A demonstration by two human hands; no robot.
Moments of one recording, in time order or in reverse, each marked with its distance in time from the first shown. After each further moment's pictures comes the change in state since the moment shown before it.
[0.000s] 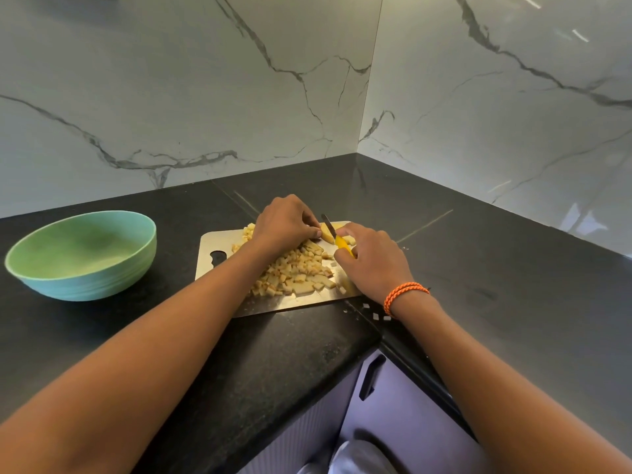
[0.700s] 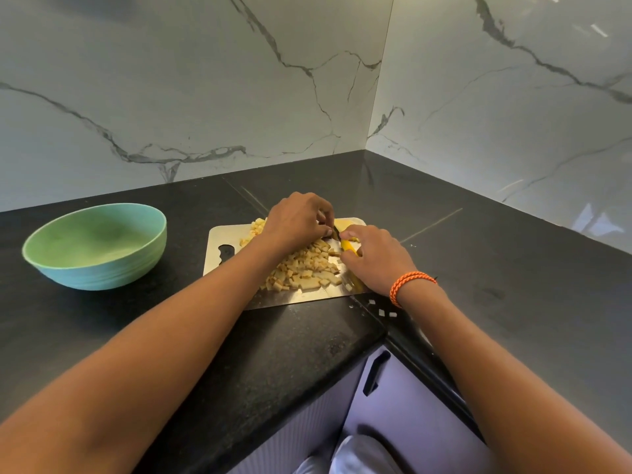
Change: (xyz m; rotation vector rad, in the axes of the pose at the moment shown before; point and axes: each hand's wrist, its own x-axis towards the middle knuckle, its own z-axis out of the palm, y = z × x) left_hand -0.001 0.002 0.000 0.158 -0.014 0.161; right_hand 0.007 0.003 -0.001 -0.036 -0.139 -0.023
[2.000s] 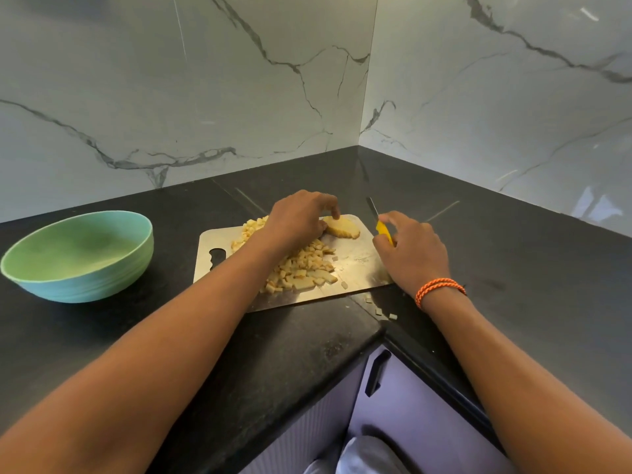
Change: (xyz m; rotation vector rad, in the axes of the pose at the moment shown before) left_hand 0.003 0.019 -0.002 0.117 -0.040 0.093; right_hand -0.014 0.038 -0.012 0.017 0.330 0.126
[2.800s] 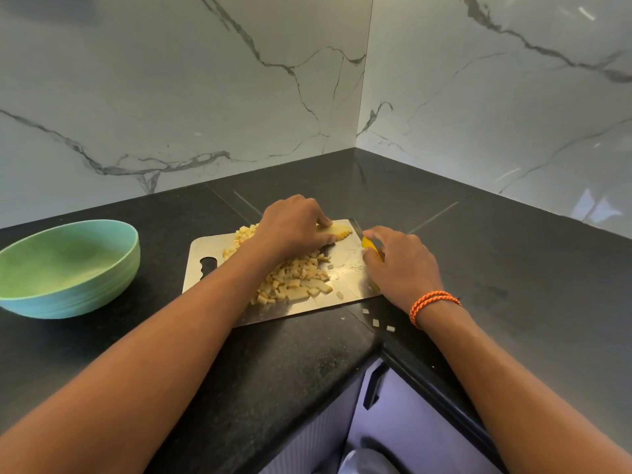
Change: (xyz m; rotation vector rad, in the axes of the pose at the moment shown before) left_hand 0.007 -0.002 0.005 0.066 0.015 -0.003; right_hand -0.004 -0.007 0.003 -0.017 -0.103 -0.027
